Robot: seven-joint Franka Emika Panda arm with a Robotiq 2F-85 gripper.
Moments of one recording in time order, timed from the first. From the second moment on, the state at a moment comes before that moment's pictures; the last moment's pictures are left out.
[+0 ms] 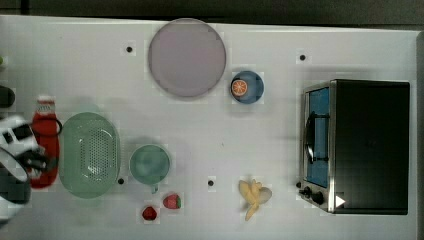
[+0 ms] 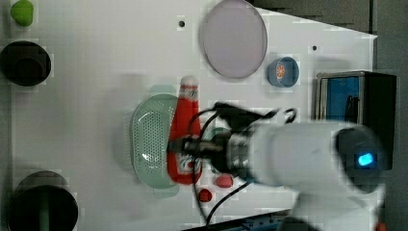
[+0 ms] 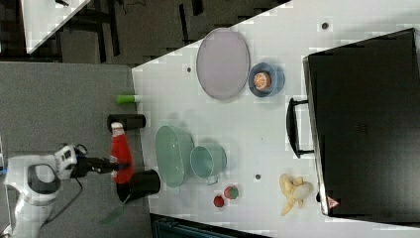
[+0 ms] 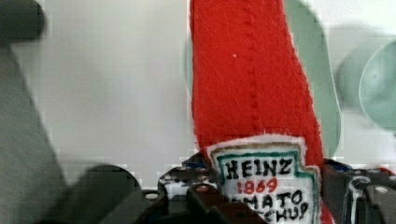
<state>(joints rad) -0.12 0.30 0.91 -1.84 -0.12 0.44 0.29</state>
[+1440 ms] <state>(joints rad) -0.43 0.34 0.37 -1.76 -0.14 0.32 -0.23</state>
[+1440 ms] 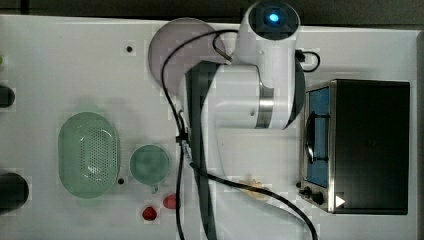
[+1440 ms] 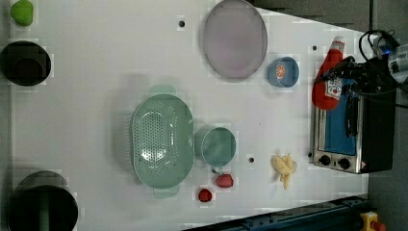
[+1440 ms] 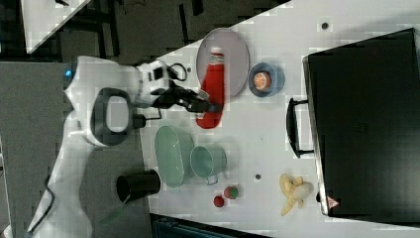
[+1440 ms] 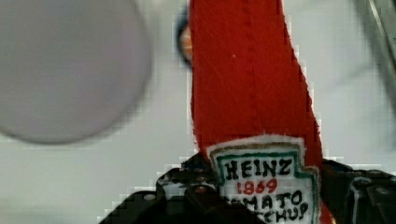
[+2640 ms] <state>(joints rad) -0.38 0.46 0.34 -2.17 -0.19 0.83 -0.26</state>
